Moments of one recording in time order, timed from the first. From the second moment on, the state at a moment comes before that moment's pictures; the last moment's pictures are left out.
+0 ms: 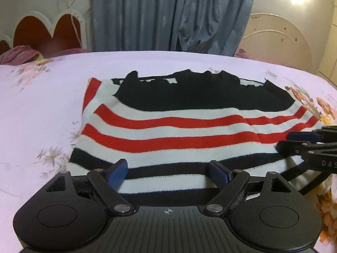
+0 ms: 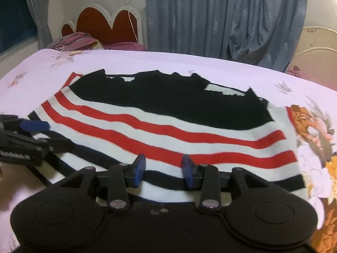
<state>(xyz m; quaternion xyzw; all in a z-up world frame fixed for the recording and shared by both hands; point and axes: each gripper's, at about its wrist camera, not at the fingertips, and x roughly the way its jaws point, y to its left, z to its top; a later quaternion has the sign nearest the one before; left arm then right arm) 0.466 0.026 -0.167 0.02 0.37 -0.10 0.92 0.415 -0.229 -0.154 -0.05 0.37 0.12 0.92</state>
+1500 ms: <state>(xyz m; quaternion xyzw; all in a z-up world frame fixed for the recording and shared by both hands) 0.442 0.114 -0.207 -0.39 0.35 -0.07 0.85 0.408 -0.192 -0.136 0.01 0.38 0.09 0.92</state>
